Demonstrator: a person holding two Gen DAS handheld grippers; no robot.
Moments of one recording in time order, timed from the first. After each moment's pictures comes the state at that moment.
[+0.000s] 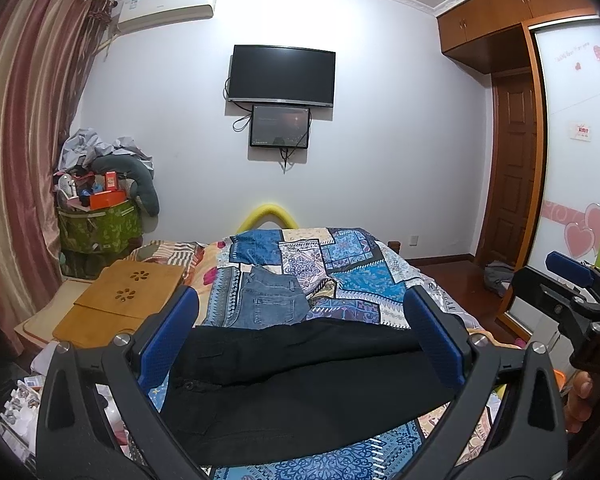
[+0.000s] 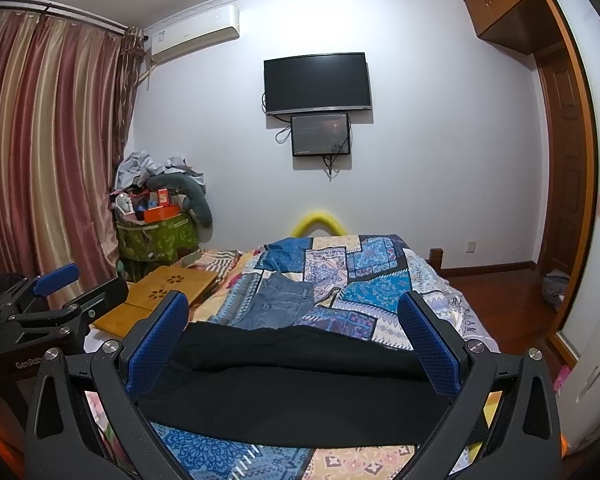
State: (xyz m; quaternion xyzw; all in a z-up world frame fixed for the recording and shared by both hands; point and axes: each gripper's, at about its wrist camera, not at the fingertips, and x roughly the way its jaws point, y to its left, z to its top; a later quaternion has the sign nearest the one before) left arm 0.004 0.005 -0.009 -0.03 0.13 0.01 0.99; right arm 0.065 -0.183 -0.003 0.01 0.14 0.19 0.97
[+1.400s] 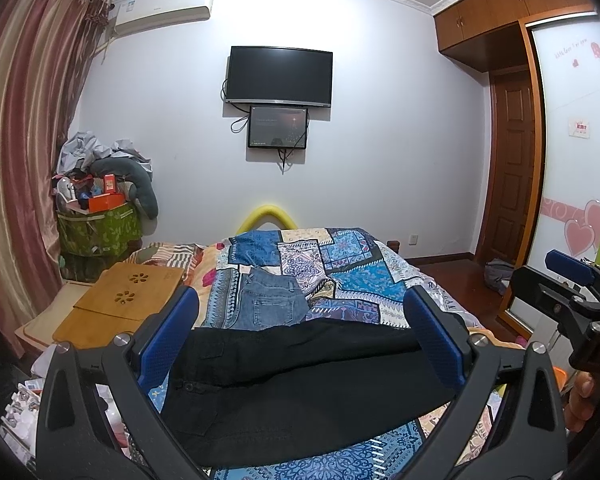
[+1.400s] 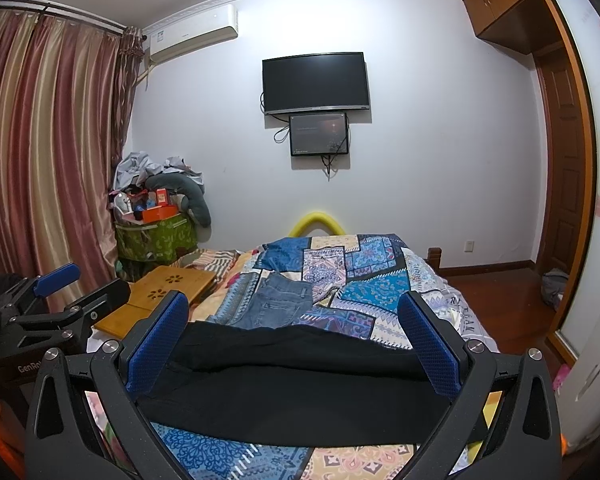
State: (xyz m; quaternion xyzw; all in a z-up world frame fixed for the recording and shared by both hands) left arm 0.005 -0.002 -0.004 -0.03 0.13 0.01 0.99; right arm 0.066 -0.182 -0.005 0.01 0.14 0.19 0.97
